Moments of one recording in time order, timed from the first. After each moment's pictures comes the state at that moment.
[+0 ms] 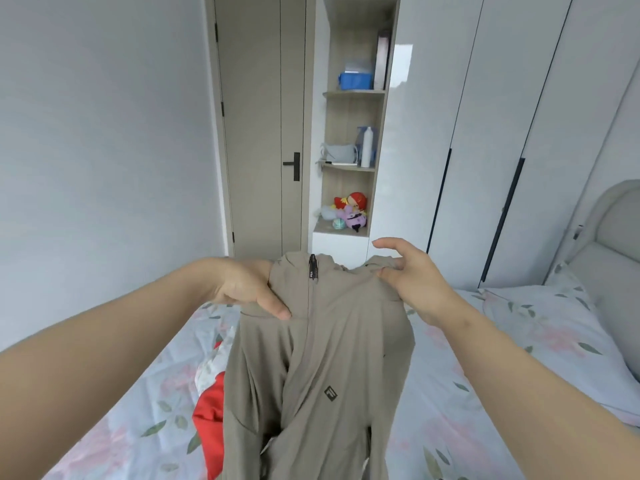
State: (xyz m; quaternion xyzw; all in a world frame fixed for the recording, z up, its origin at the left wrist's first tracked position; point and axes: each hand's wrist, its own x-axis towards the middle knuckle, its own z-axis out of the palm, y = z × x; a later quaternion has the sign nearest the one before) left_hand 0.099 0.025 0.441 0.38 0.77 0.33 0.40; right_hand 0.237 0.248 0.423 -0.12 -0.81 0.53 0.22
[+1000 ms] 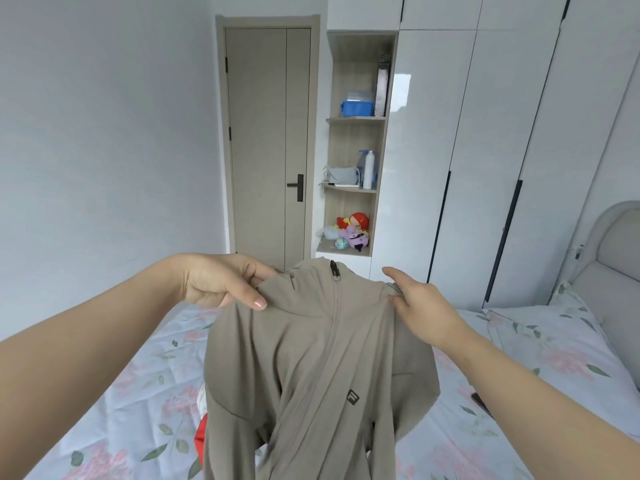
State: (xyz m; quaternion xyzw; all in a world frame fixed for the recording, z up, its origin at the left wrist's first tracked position) left_hand 0.089 -0.016 0.471 0.40 0.70 0.42 0.42; right_hand 0.245 0.259 0.413 -0.11 -0.95 0.18 0.21
